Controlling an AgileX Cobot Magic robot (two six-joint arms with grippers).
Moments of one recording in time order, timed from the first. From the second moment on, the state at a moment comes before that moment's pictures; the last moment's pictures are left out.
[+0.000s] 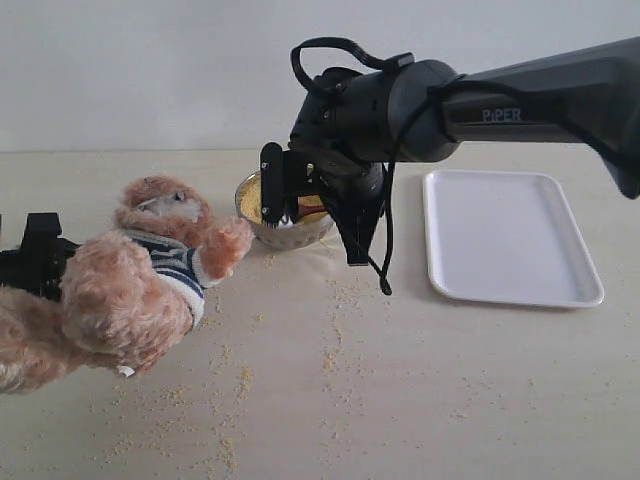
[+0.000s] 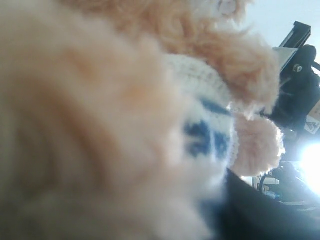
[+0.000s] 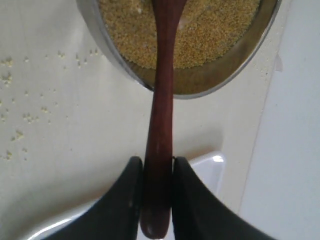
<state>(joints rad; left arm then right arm) 0.21 1.76 -0.53 -1.73 1.07 1.32 0.74 2.16 -1.64 -0.72 0.81 -0.41</state>
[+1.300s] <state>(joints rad) 0.26 1.76 -0.53 -1.73 1.04 1.33 0.61 2.11 -1.67 -0.34 0.89 -0.37</state>
